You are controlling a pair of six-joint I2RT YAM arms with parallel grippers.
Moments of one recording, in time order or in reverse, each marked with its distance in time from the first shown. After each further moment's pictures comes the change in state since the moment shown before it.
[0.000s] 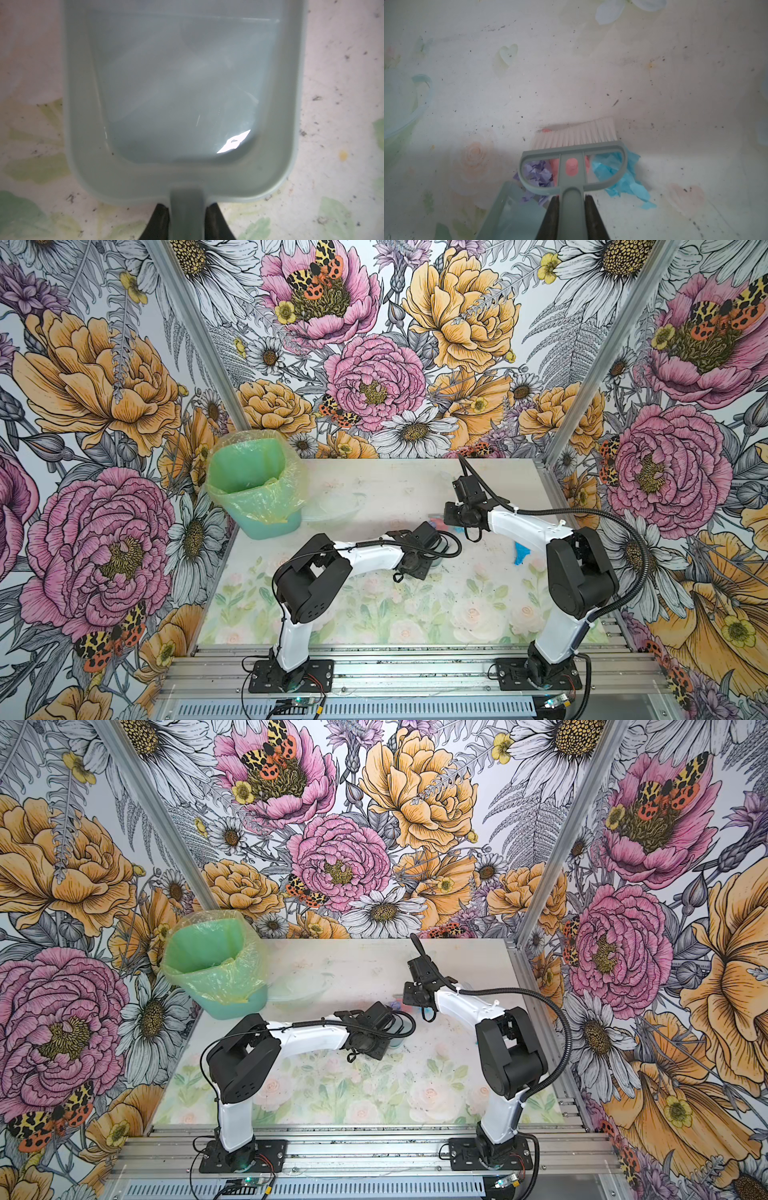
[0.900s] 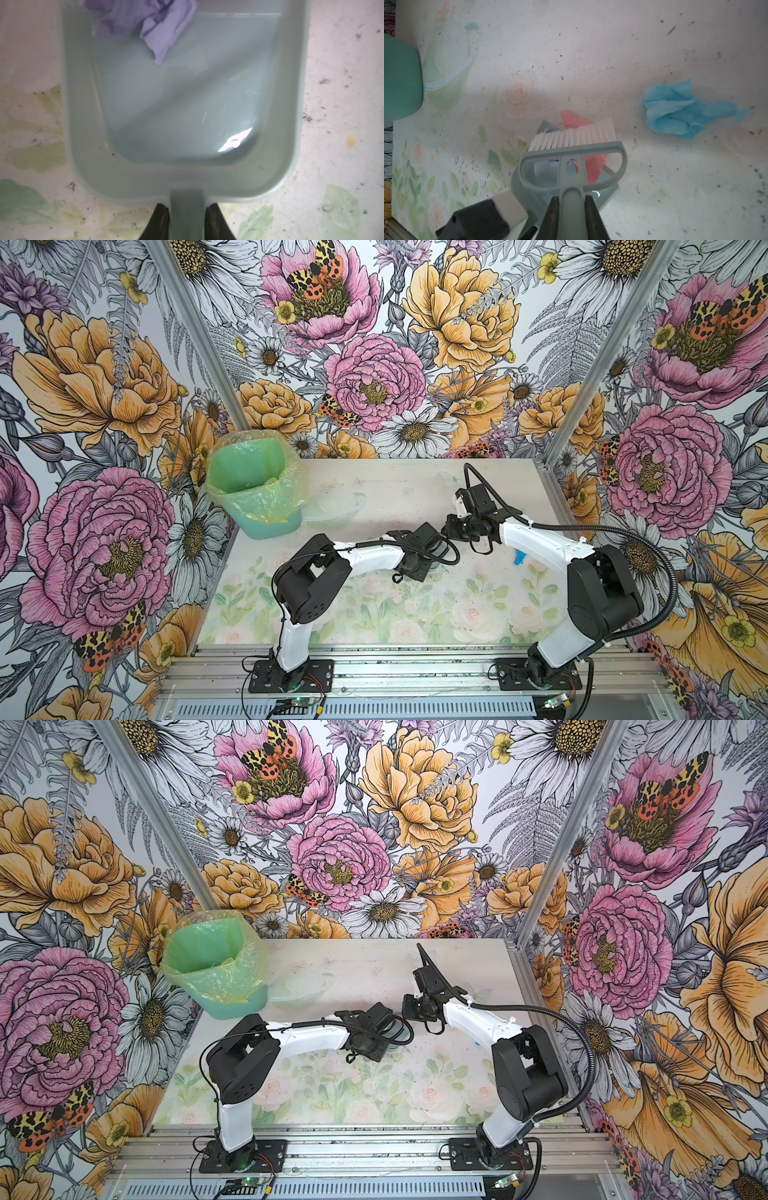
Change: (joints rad) left arm -0.006 -0.002 0.012 -0.056 -0.001 0.016; right arm 0.016 -0.147 -0.121 -0.074 -0.247 0.023
